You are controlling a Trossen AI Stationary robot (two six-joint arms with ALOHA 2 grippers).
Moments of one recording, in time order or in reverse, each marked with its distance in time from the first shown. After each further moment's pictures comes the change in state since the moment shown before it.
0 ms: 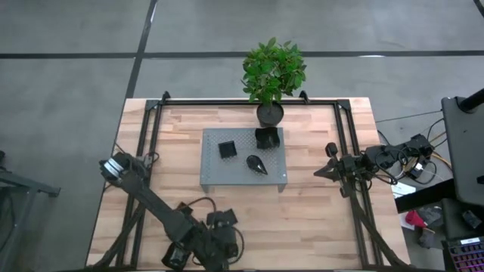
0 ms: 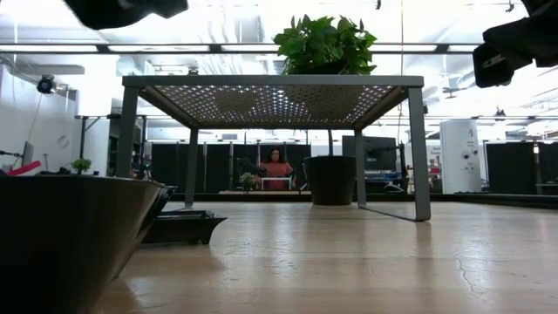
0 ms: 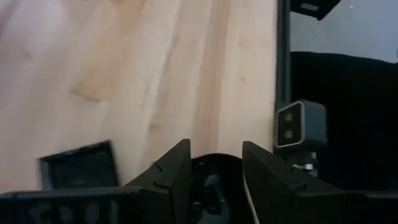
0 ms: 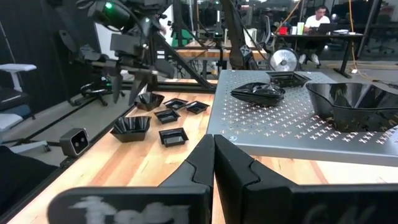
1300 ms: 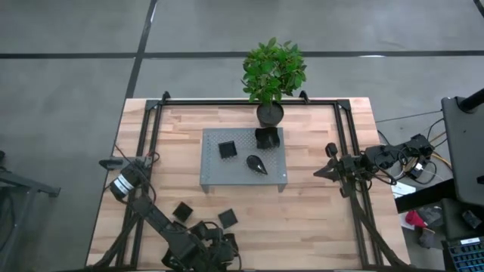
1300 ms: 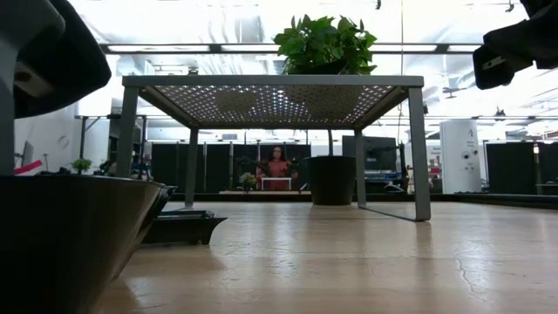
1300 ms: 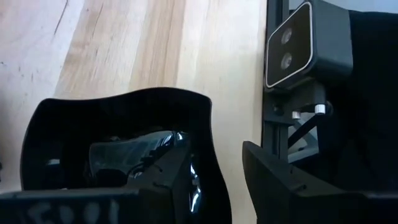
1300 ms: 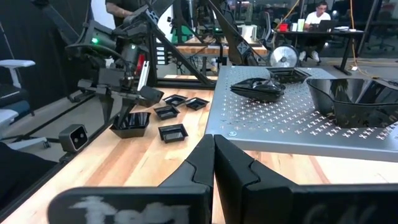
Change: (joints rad) left arm -0.088 0.194 0.002 0.122 0.022 -0.081; right arm 0.000 0.000 0.000 -0.016 0.000 -0.002
